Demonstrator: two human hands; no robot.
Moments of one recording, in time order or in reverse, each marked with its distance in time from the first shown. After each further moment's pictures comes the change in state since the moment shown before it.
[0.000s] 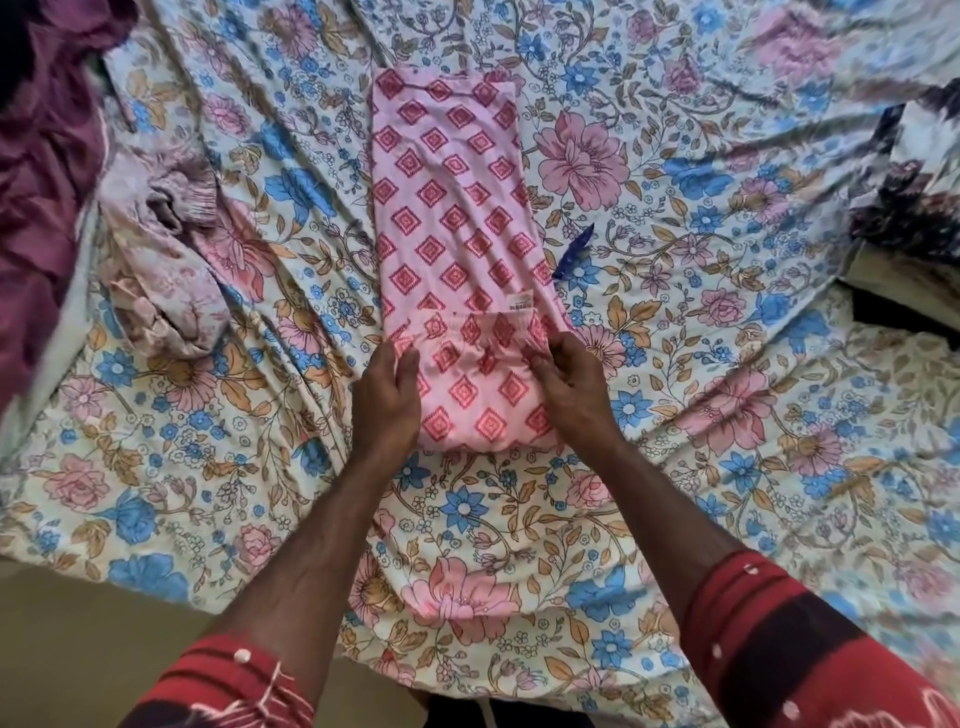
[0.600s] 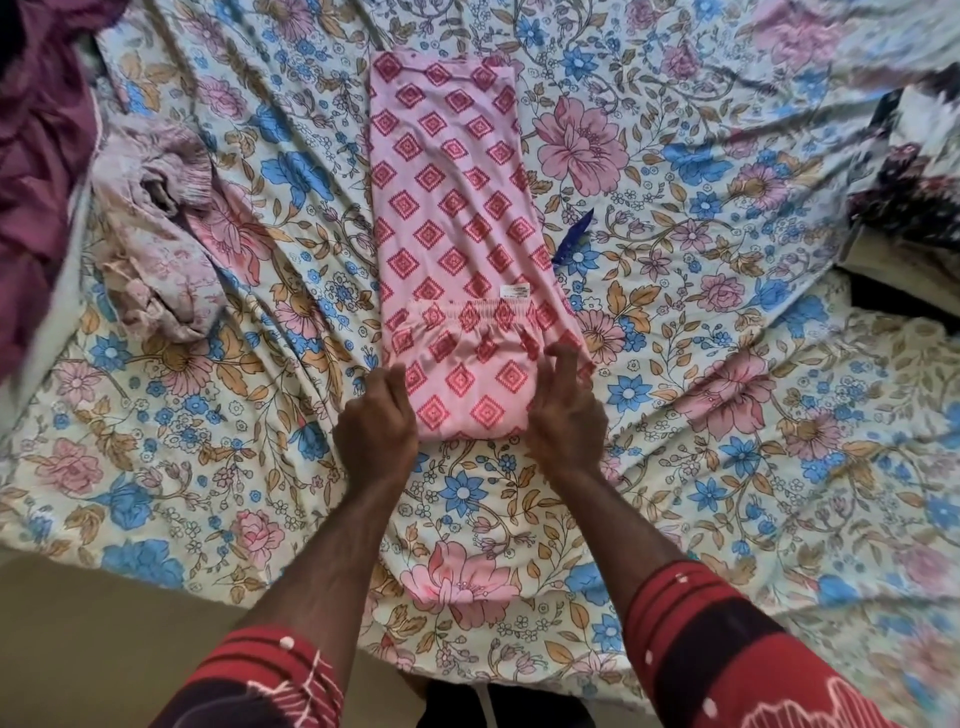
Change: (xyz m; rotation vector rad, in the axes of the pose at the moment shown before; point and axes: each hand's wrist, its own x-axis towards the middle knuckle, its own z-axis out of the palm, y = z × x) left_hand -0.024 -0.036 0.006 0.288 0.203 0.113; right_hand -0.029 0.042 0.020 -0.702 0.353 -0.306
